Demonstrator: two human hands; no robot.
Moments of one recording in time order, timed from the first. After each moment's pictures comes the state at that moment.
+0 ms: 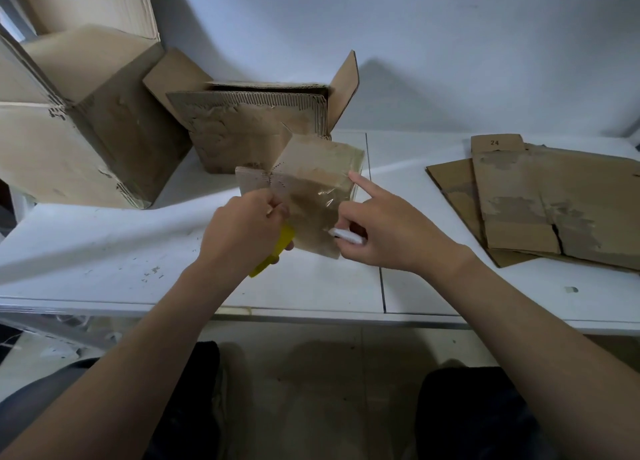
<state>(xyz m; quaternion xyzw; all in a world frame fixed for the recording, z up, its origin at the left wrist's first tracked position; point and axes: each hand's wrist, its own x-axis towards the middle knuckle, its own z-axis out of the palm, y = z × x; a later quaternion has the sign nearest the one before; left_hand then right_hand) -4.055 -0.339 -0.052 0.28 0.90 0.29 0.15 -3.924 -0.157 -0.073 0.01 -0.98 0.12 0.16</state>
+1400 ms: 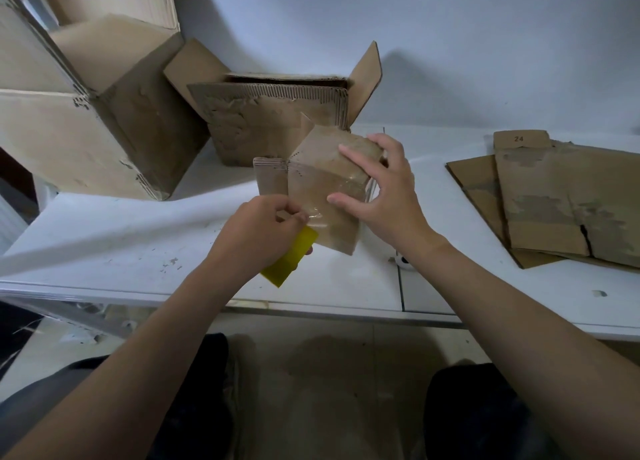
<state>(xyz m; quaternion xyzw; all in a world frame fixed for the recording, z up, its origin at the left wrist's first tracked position) -4.055 -0.356 -0.055 0.28 0.89 0.31 0.17 -3.975 -0.160 -0.101 -0.14 -0.90 0.29 0.30</state>
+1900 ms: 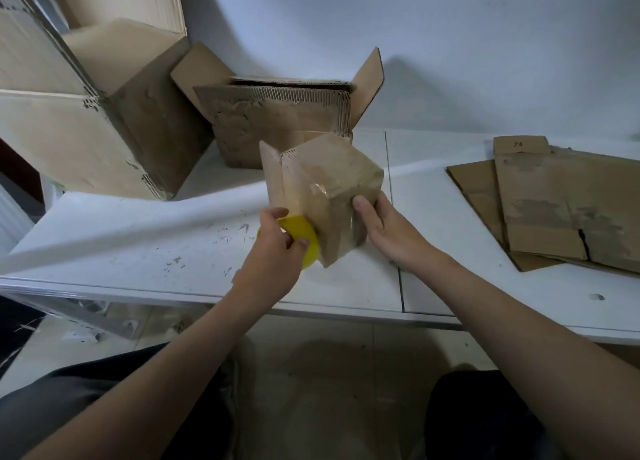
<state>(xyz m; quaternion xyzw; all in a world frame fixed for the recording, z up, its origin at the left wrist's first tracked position) -4.030 -0.361 -0.090 0.20 0.84 0.45 0.22 -3.949 -0.172 -0.112 -0.24 -0.84 0.48 0.06</state>
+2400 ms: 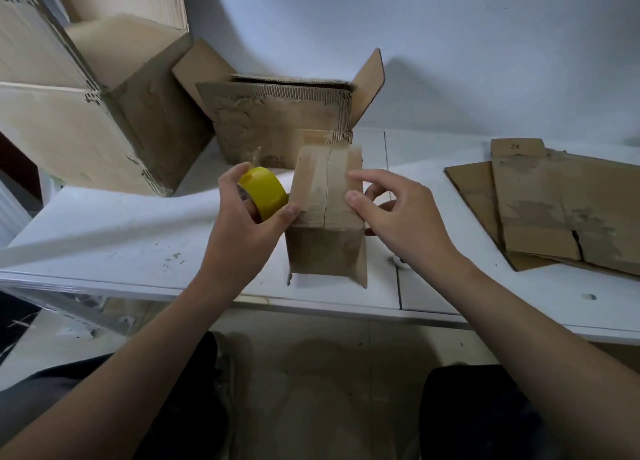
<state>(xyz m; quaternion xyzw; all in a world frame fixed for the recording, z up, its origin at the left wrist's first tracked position) -4.048 -0.385 -0.071 0.25 0.77 0.58 0.09 -3.931 -0.195 -0.062 -0.20 -0.84 0.43 0.25</state>
